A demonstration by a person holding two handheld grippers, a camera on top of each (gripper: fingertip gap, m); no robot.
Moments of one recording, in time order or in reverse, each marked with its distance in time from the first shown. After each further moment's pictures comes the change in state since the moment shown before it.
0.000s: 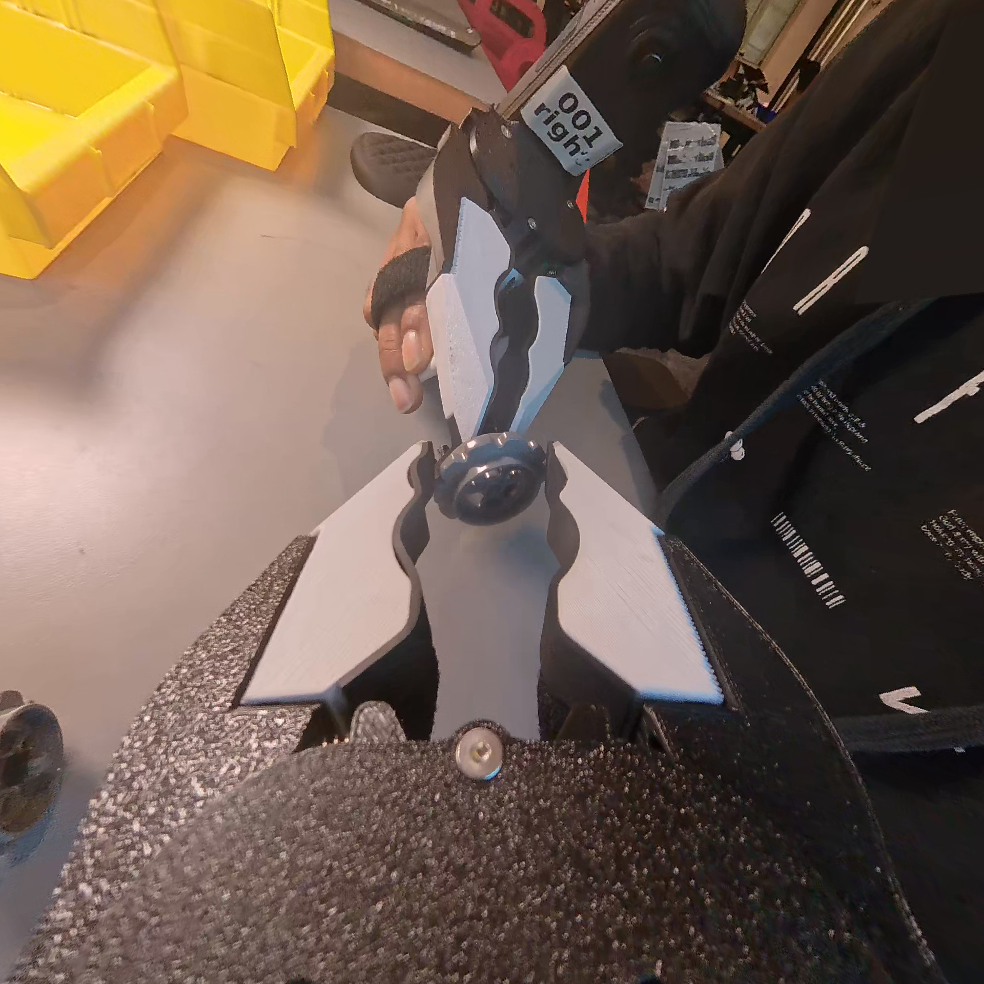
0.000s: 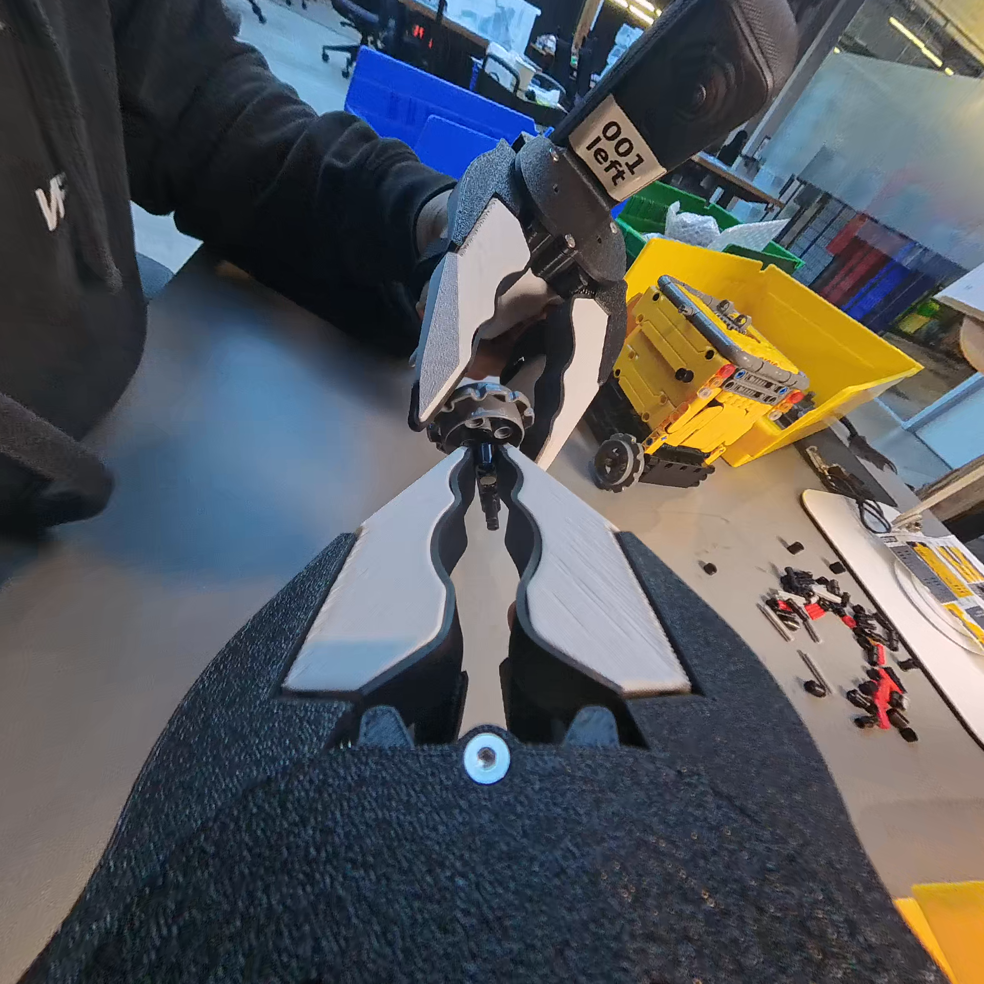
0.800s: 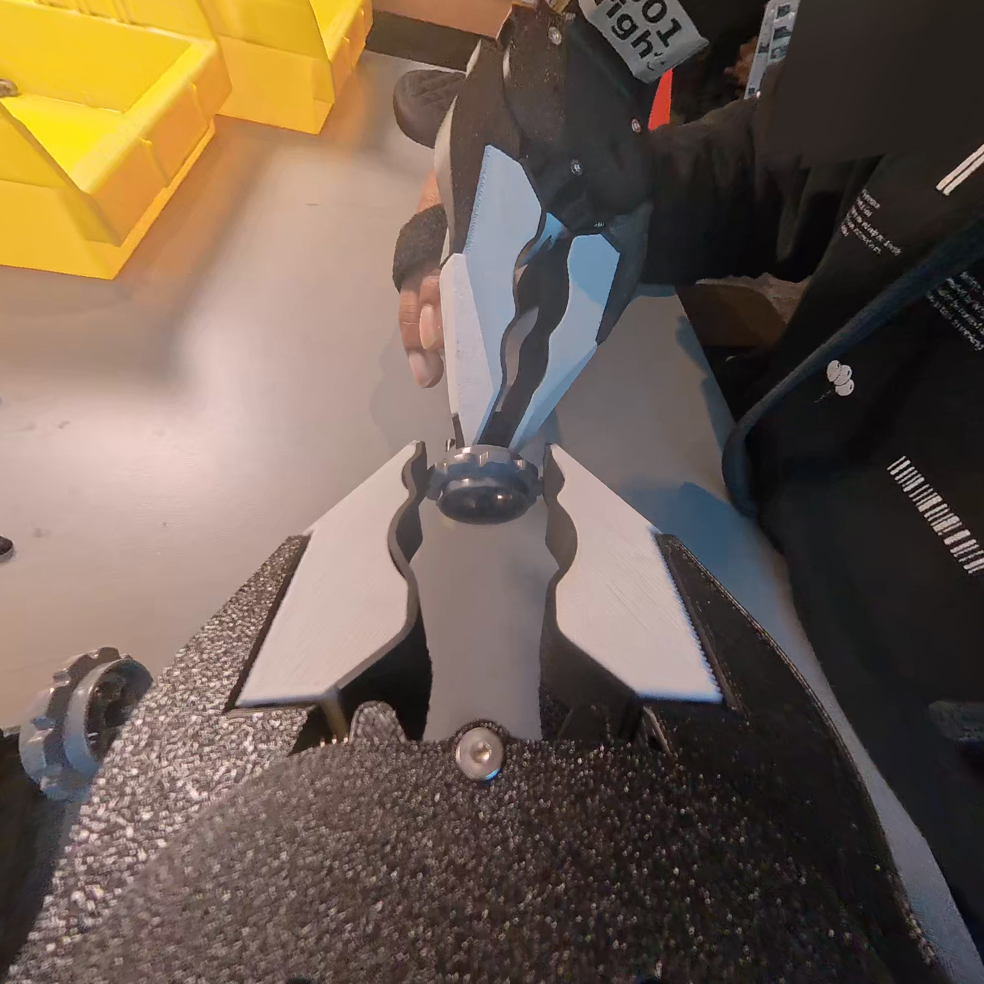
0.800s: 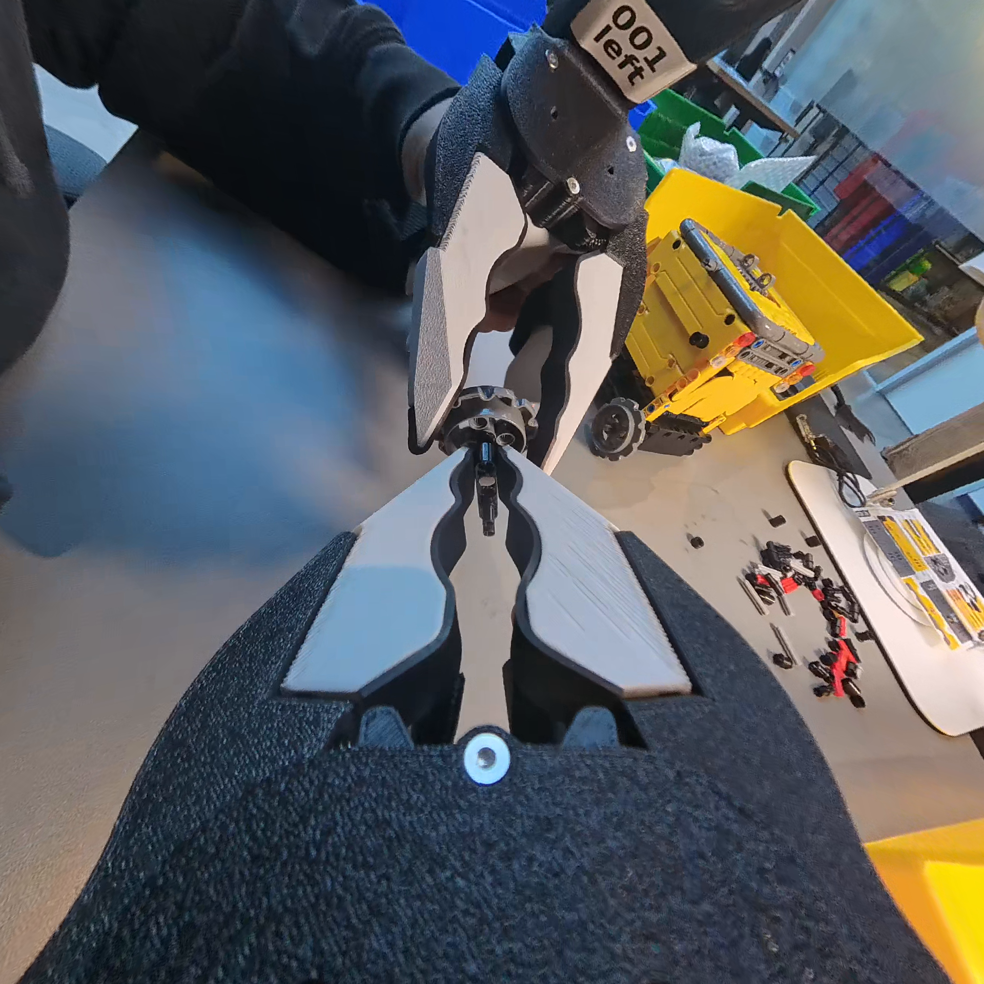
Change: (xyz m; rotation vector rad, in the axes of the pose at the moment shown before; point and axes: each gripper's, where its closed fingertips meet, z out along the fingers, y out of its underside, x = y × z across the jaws) left arm -0.015 0.018 0.001 -0.095 -0.136 0.145; right arm 0.000 0.016 0.010 -0.149 0.023 -0.075
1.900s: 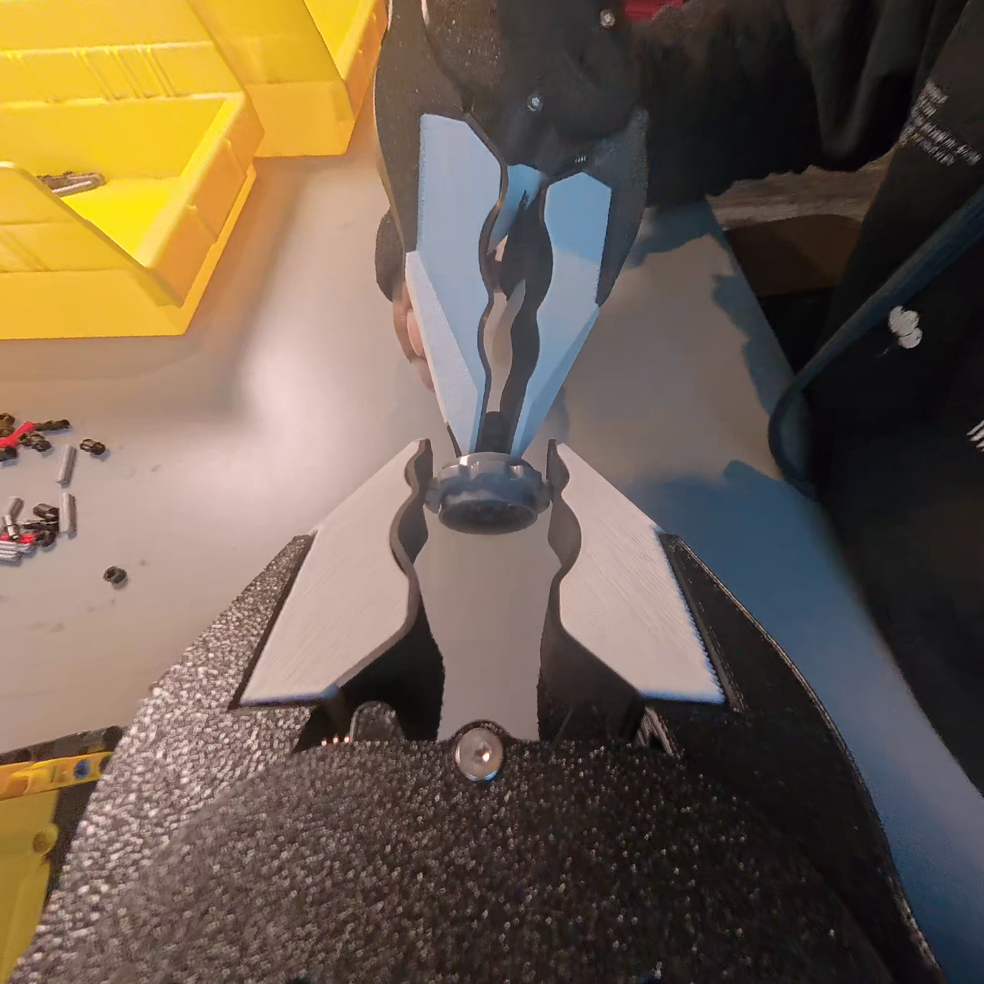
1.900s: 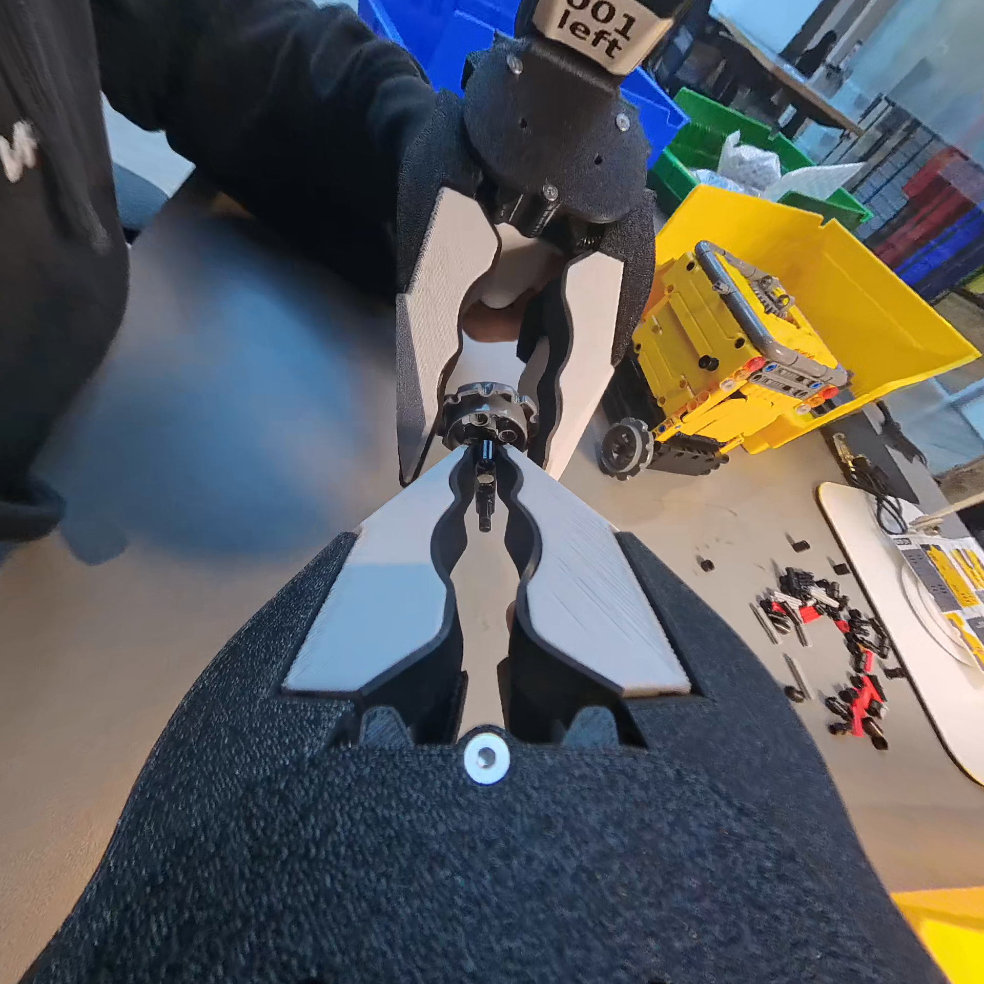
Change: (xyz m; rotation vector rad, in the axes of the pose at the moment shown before) left arm -0.002 -0.005 0.001 -0.046 -0.110 0.167; right arm 0.004 -0.011 -0.002 0.015 -0.092 0.023
